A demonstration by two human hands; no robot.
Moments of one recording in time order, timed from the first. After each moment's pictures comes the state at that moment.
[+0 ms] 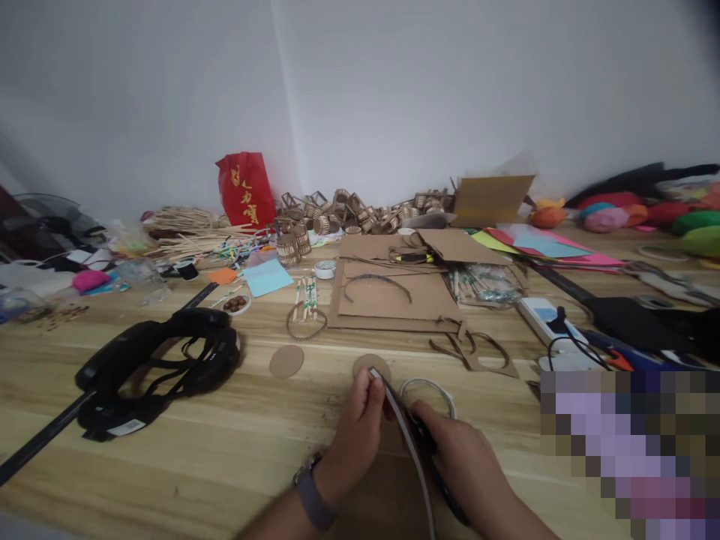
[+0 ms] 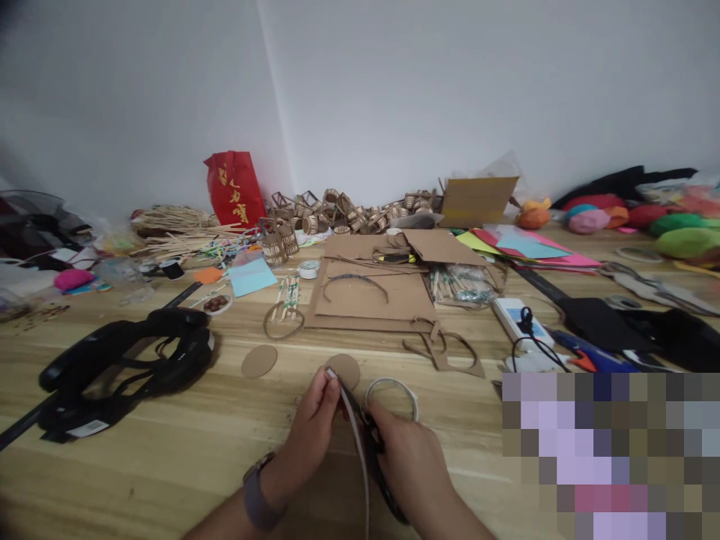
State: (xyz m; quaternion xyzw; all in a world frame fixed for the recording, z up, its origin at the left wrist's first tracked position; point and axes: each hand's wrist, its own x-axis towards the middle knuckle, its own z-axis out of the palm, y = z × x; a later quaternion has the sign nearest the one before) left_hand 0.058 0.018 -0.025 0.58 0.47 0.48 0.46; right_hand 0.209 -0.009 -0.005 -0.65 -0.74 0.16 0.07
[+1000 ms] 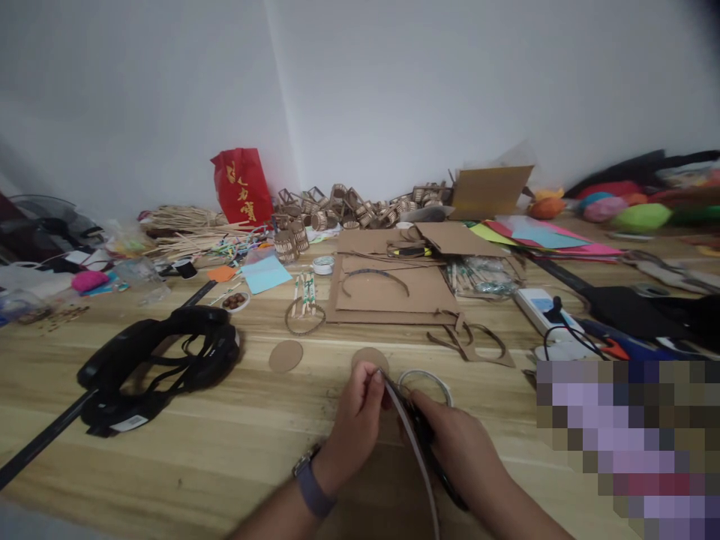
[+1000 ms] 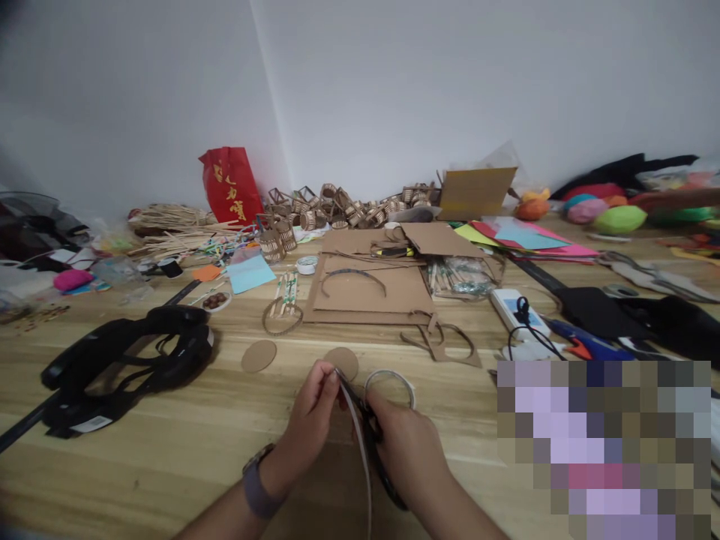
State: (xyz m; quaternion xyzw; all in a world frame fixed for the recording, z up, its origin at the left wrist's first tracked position) left_hand 0.056 0.015 -0.017 0.61 0.46 0.47 0.45; right_hand 0.210 -0.007 -0.005 -0.65 -0.74 0.16 0.07
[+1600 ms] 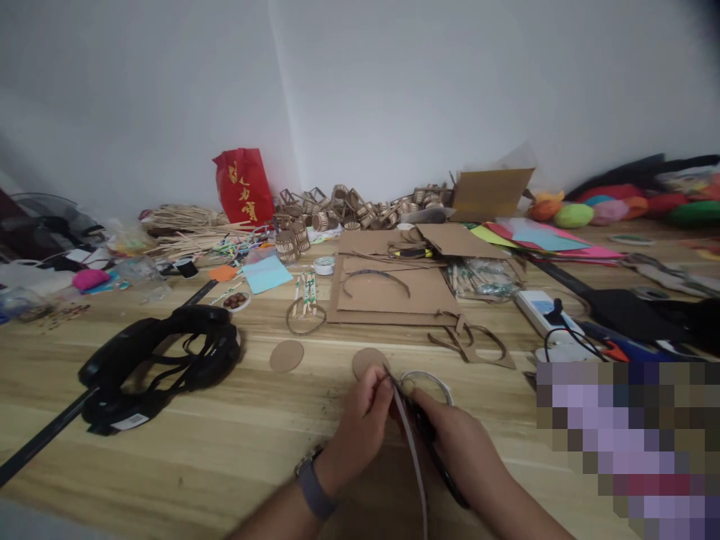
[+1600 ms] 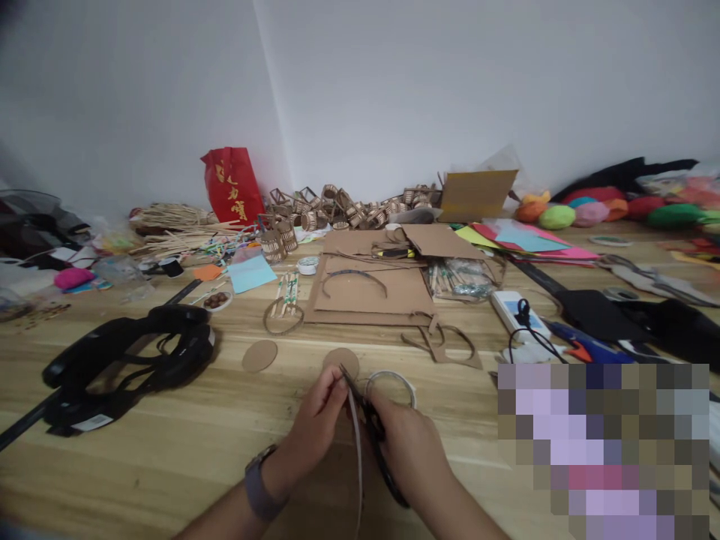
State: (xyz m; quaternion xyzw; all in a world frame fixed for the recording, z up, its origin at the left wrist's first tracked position) left_hand 0.057 0.016 -0.019 0.62 0.43 0.45 0.47; right_hand 0.214 -0.006 -0.011 -0.63 -0.75 0.16 0.12
